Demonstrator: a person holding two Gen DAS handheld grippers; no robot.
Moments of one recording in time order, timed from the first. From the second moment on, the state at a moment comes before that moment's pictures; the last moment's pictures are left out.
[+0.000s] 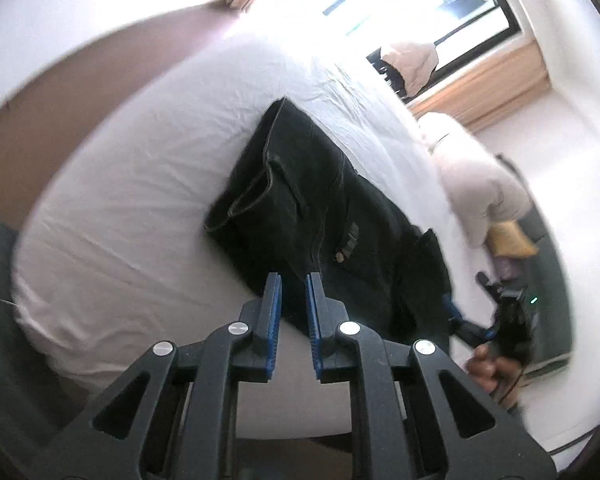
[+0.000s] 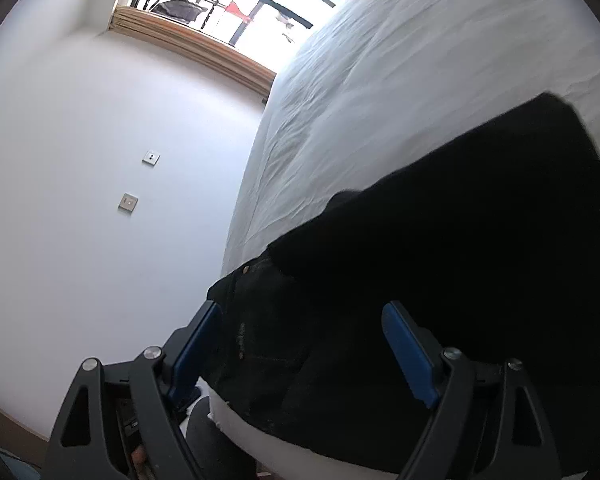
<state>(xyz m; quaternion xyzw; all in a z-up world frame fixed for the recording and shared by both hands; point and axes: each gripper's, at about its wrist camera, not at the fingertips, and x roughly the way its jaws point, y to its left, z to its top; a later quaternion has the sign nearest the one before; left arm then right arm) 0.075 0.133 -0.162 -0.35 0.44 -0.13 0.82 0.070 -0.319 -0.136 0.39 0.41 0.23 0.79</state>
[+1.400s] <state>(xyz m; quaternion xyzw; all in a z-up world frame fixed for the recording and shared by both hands) 0.163 -0.156 -0.093 -0.08 0.43 -0.41 0.80 0.010 -0.461 -0.117 0.44 0.34 0.15 0.82</state>
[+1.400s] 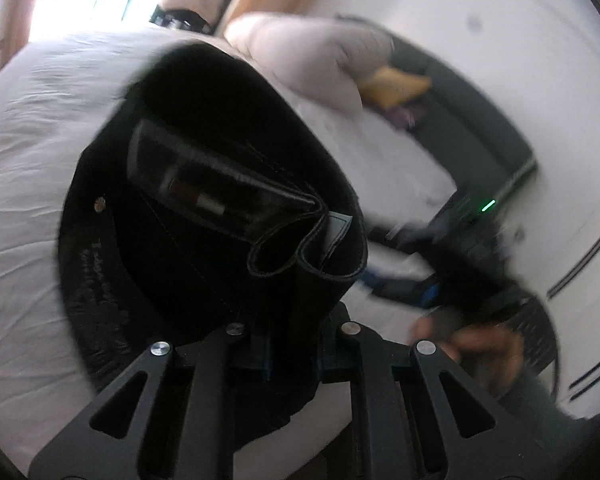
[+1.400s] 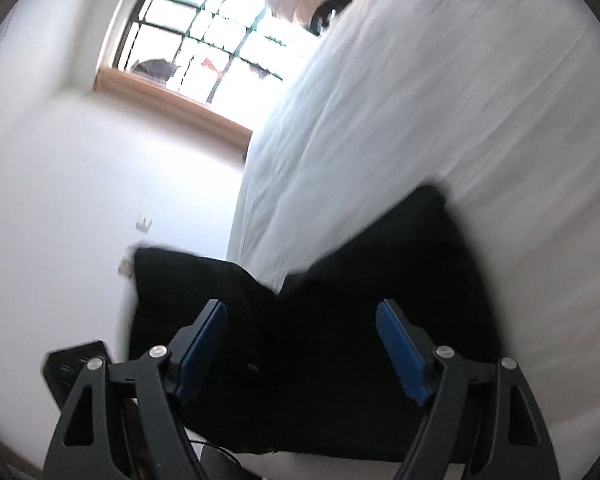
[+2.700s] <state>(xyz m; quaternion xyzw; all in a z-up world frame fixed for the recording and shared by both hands) 0.215 -0.037 -0.173 -0.20 0.49 -0.28 0.80 0.049 -0.481 -0.150 0.34 0.44 0.06 0.83</state>
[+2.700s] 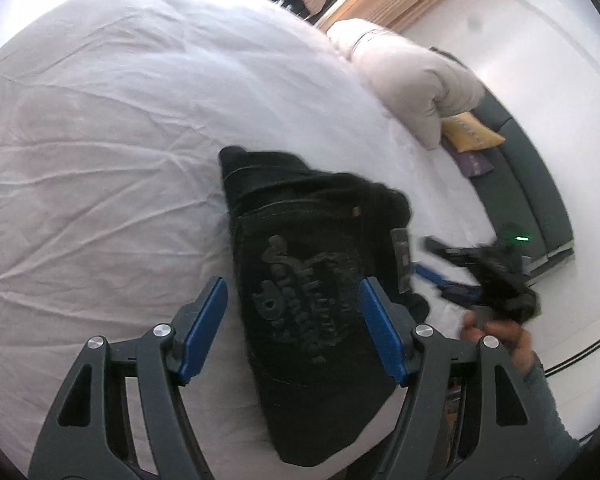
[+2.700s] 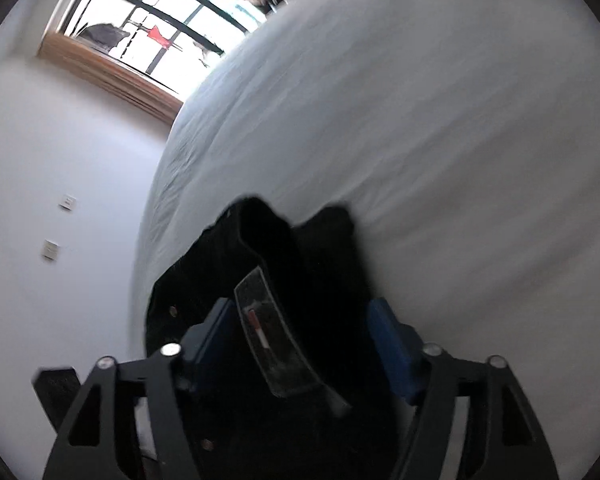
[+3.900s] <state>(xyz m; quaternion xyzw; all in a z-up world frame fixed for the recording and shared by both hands) 0.236 -0.138 -0.143 -0.02 0.53 -0.27 0.80 0.056 -0.389 -0.104 0.11 0.48 0.10 0.86</state>
